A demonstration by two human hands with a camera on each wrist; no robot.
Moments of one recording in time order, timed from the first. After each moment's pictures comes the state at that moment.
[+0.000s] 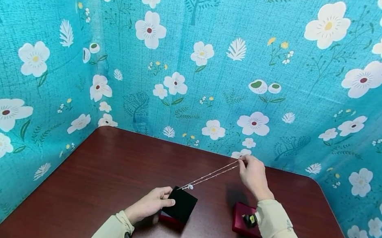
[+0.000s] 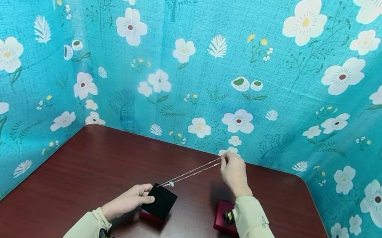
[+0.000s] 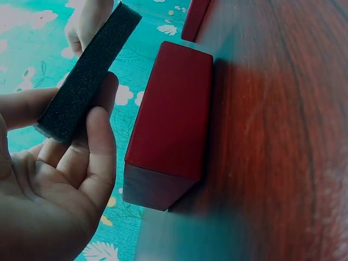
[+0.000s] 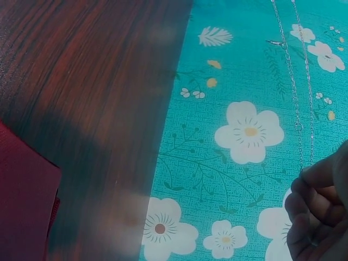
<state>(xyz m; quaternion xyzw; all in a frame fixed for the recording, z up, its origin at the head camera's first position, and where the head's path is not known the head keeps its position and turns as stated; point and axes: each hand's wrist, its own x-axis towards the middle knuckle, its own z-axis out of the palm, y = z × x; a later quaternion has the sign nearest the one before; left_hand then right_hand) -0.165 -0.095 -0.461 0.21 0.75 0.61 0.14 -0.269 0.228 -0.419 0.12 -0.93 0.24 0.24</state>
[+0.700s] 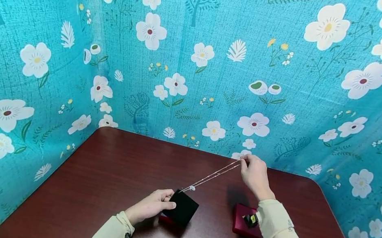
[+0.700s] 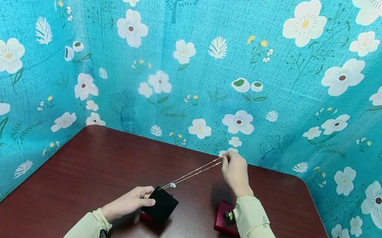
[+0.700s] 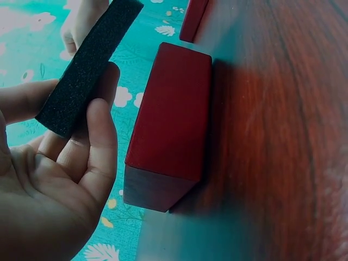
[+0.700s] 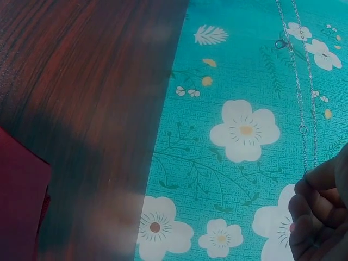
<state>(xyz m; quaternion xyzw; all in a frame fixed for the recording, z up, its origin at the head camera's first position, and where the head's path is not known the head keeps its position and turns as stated) -0.176 -0.096 -0.487 0.22 0.76 0.59 0.16 -0.268 0.229 -0.413 0.11 -0.93 0.25 0.26</state>
